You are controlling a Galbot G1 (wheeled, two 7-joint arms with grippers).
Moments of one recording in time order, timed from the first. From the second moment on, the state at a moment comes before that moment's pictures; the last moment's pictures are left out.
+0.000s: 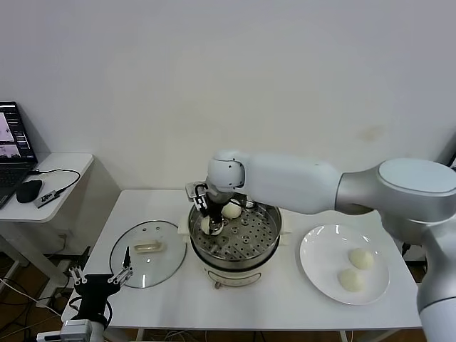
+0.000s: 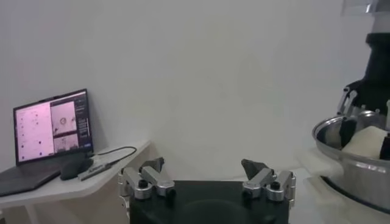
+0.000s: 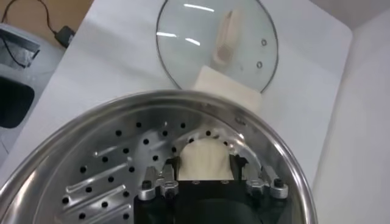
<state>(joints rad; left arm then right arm) 1.74 -1.34 -0.67 -2.27 -0.03 0.13 -0.17 0.46 1.36 -1.27 1.23 0.38 -0.53 -0.94</state>
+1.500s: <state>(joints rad) 1.73 -1.30 -0.63 -2.25 -0.03 0.14 -0.16 0.61 0.65 -1.26 1.65 0.25 -0.35 -1.10</state>
